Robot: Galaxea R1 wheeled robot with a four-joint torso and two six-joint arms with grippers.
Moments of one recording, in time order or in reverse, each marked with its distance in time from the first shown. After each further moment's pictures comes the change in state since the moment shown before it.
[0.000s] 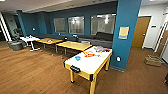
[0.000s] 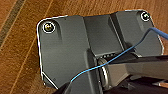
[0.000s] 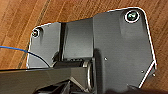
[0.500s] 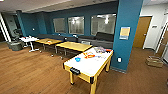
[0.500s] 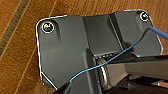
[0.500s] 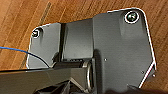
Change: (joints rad) left arm 0.003 0.003 0.000 0.000 -0.002 0.000; right arm 0.000 -0.001 0.000 0.000 0.001 0.000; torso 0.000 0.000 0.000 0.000
